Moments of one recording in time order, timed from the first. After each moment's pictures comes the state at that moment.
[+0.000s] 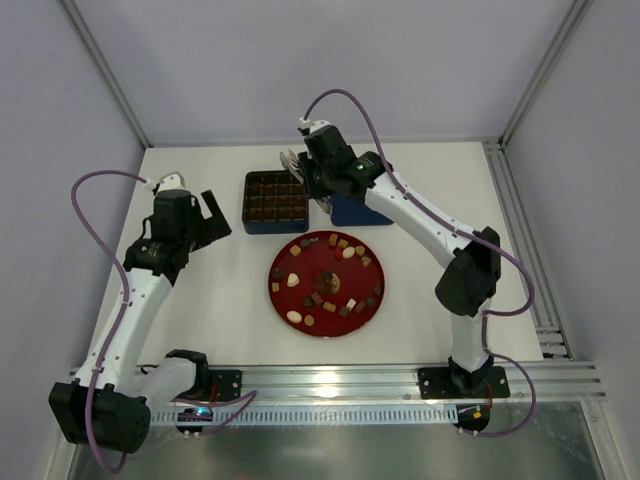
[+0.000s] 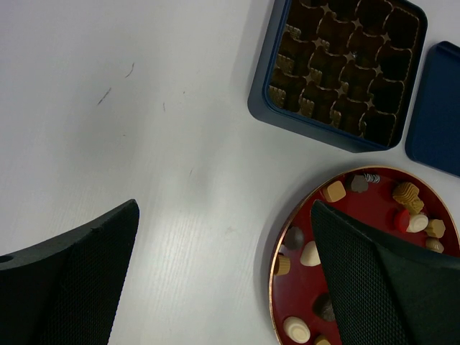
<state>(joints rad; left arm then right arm) -0.15 1.03 0.99 -0.63 -0.19 -0.47 0.74 1.92 1.95 -0.73 0.16 0.31</state>
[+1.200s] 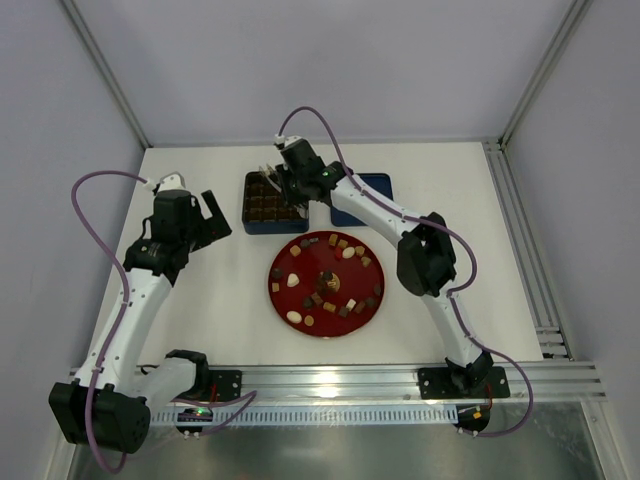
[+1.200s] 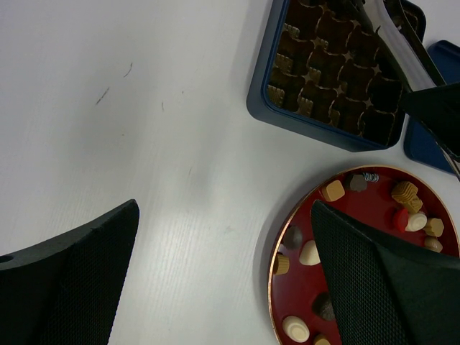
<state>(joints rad) -0.15 1.03 0.99 -0.63 -0.18 -0.47 0.74 2.28 2.13 -0.57 0.08 0.29</state>
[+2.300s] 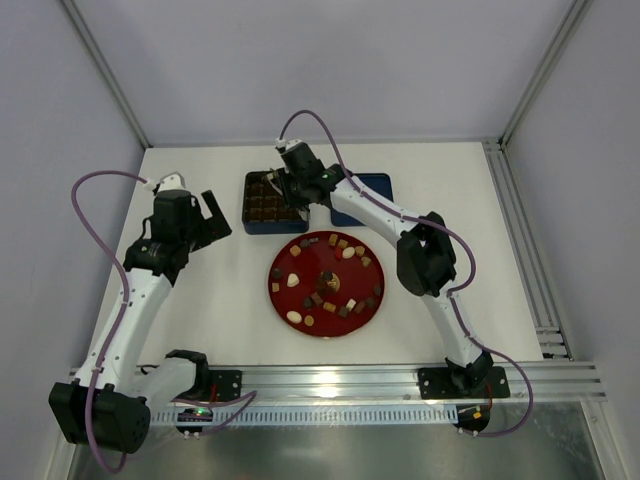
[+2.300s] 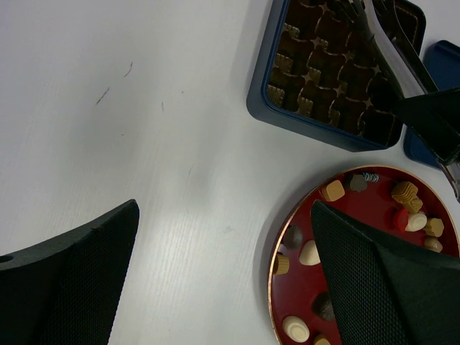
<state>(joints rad) -0.15 1.03 0.99 -0.63 -0.18 -0.47 0.74 2.28 2.10 -0.57 0.10 0.29</state>
